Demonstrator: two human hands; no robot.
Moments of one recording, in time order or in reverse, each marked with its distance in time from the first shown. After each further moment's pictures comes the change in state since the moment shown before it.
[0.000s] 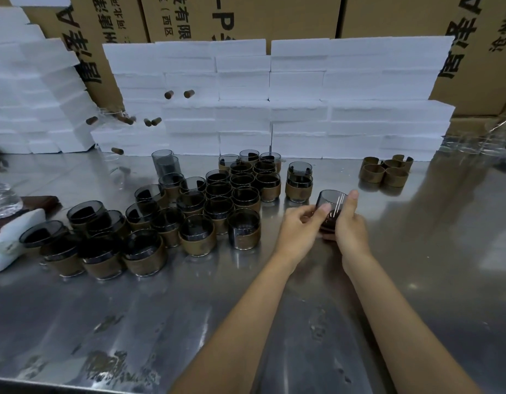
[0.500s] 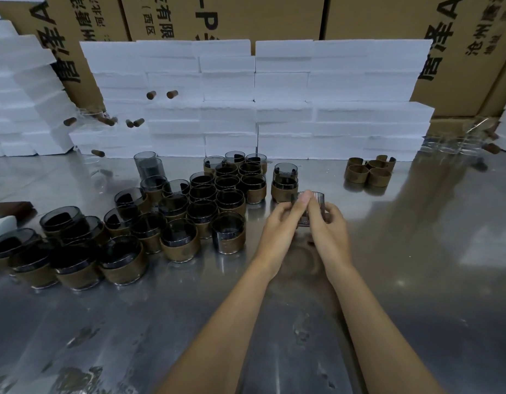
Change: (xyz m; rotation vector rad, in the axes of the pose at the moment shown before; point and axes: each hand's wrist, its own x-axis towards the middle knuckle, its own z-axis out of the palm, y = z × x) left_hand 0.000 0.003 0.000 -0.198 -0.003 -0.062; right_hand -0.012 0.006 0.002 0.003 -0.029 -0.095
